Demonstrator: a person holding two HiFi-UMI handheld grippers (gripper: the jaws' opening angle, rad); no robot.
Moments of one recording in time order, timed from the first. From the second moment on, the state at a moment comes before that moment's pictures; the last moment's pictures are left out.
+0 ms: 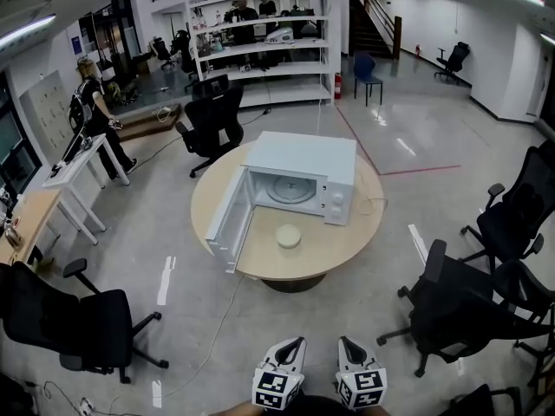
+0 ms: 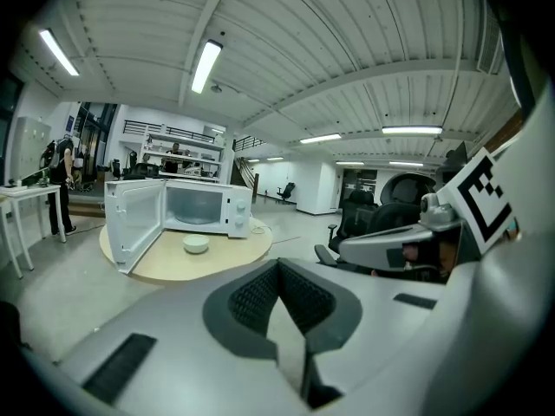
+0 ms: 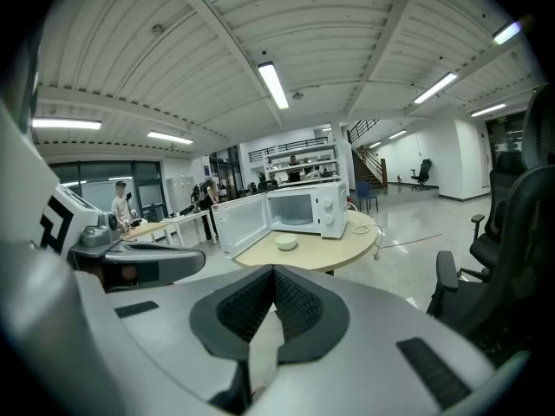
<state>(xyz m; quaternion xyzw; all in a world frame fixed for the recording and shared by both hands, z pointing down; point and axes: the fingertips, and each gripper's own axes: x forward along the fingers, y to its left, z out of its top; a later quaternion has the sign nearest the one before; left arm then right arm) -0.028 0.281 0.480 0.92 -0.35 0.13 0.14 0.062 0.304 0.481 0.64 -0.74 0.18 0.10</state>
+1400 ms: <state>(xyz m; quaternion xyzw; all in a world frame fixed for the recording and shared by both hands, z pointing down) -0.115 0.088 0.463 0.92 -0.35 0.10 0.15 -0.016 0.114 0.471 0.66 -0.72 0.20 0.11</state>
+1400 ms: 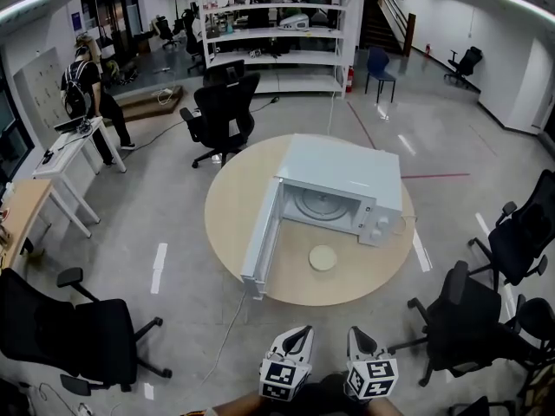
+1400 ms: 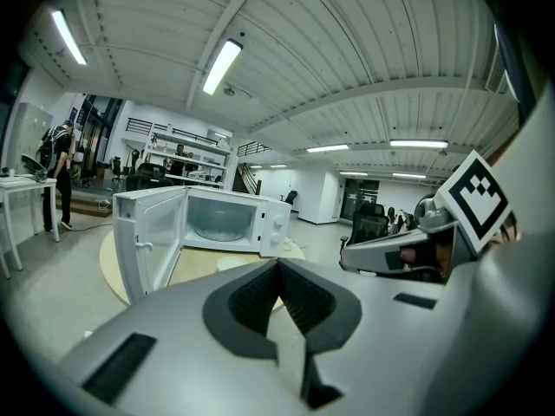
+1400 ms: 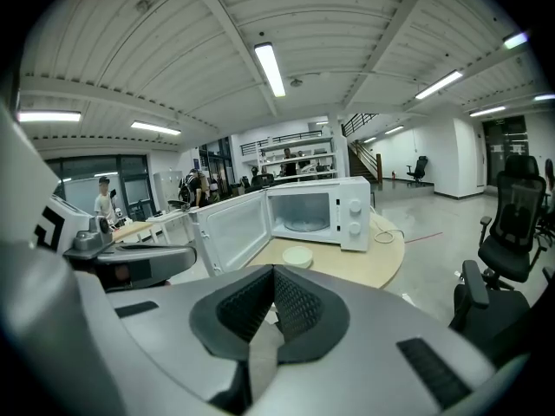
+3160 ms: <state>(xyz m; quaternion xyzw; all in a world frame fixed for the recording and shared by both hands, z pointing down) -0.030 -0.122 0.501 0.85 -0.47 0.17 0.14 0.086 -0.134 0.557 0.54 -0.77 0.29 0.17</state>
